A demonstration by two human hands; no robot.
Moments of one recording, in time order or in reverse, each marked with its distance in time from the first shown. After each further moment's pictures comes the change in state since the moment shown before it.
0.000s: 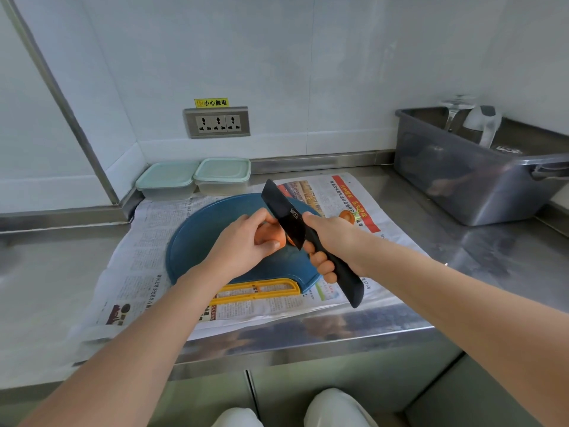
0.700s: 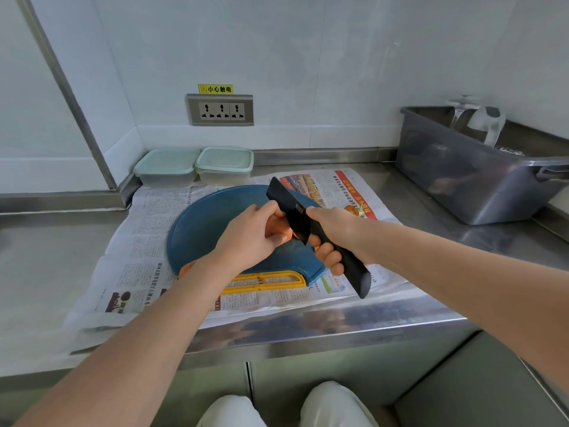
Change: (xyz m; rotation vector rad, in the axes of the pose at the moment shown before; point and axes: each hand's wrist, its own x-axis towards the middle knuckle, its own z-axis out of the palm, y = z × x) left_hand 0.001 0.002 0.003 0.034 0.030 0.036; right_hand 0.008 -0.009 0.008 -0.061 -0.006 0.121
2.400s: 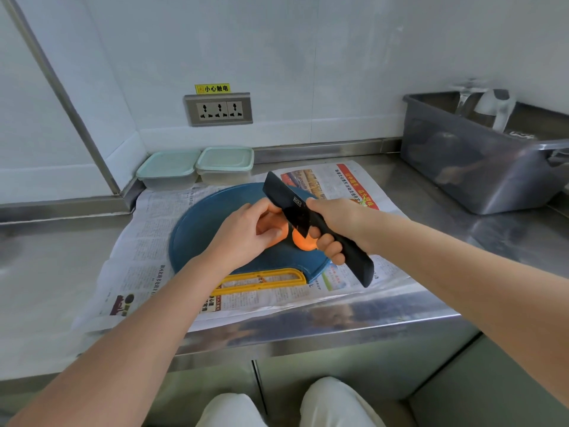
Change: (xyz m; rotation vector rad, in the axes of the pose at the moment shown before) left_hand 0.000 -0.013 -0.001 -0.074 0.015 0.016; right_hand 0.003 0.000 -0.012 0.069 -0.083 -0.069
